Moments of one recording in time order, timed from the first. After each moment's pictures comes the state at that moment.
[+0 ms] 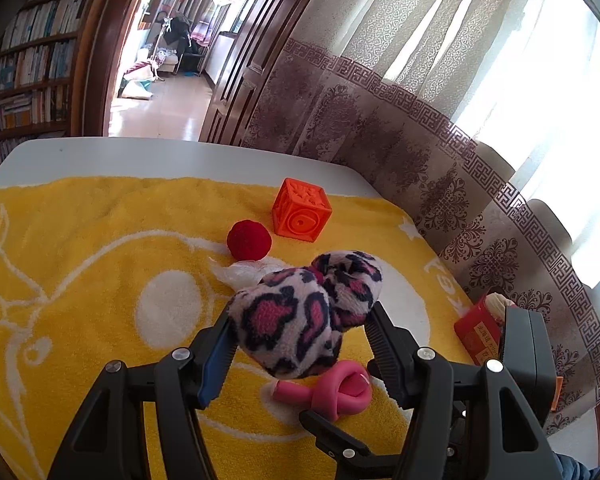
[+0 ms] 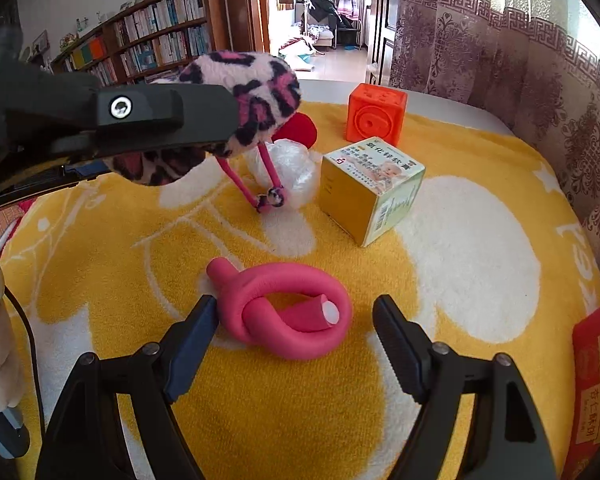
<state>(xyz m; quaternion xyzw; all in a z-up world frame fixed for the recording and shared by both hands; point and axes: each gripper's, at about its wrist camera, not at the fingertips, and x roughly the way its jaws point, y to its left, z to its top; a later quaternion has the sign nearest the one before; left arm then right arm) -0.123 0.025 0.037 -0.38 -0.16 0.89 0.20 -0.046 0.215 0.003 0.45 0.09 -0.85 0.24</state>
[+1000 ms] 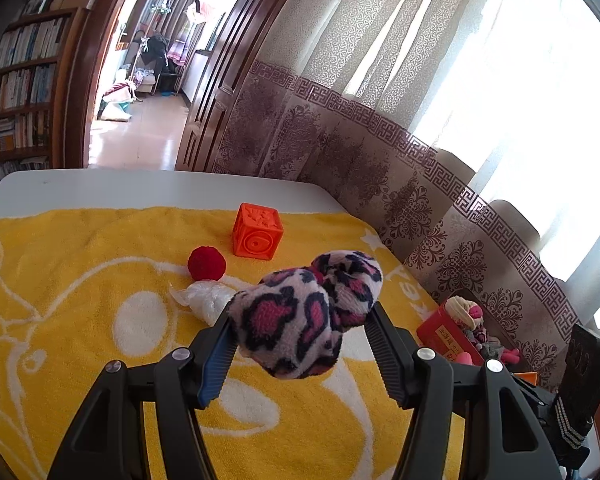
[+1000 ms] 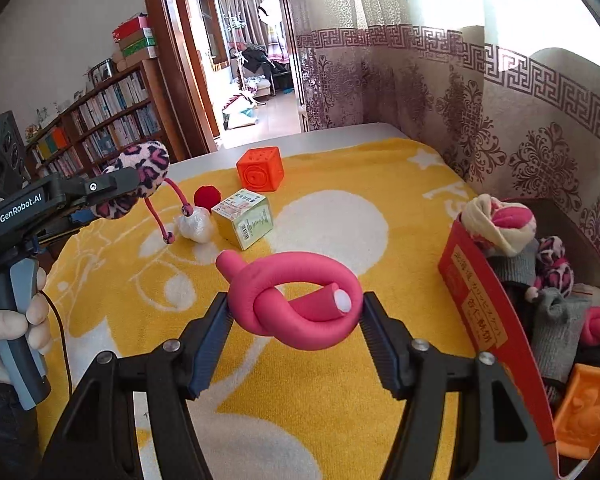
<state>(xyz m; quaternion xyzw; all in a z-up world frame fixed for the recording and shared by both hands) -0.098 0.052 0.073 -0.34 -0.15 0.90 0.24 0.020 0.354 0.076 0.37 -0.02 -0.92 0.14</state>
